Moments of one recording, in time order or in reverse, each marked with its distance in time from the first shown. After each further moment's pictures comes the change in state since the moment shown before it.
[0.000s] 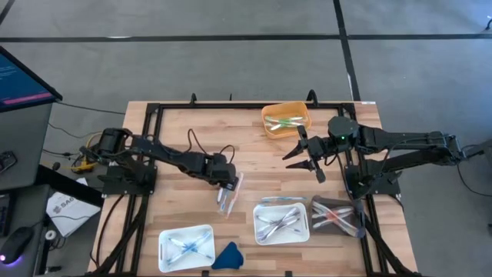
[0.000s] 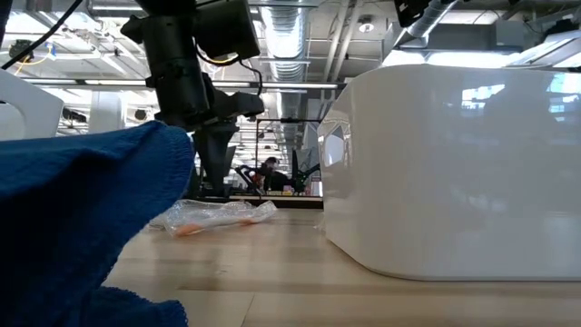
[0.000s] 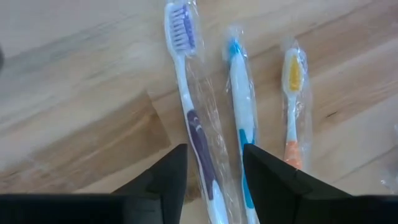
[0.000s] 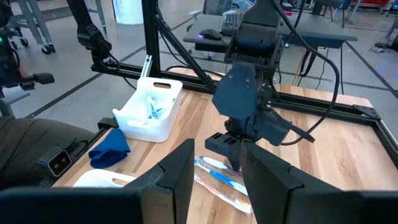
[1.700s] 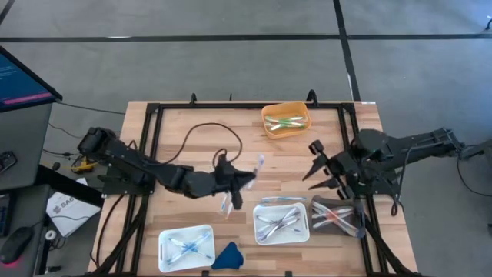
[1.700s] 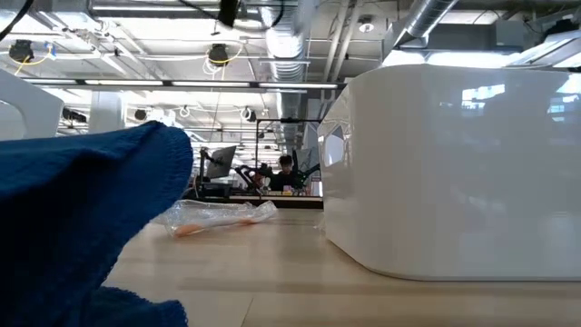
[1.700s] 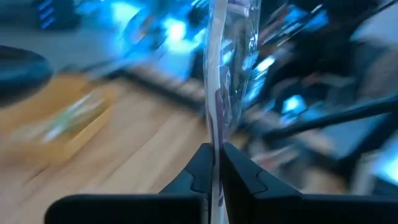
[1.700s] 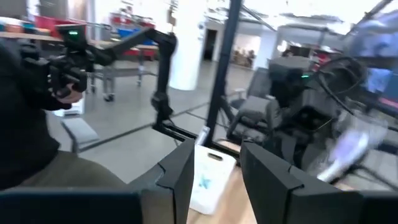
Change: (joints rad) left arm -0.256 -0.180 0.037 0.781 -0.487 0.797; right arm 0.250 -0.176 -0.107 0.250 0.000 0.000
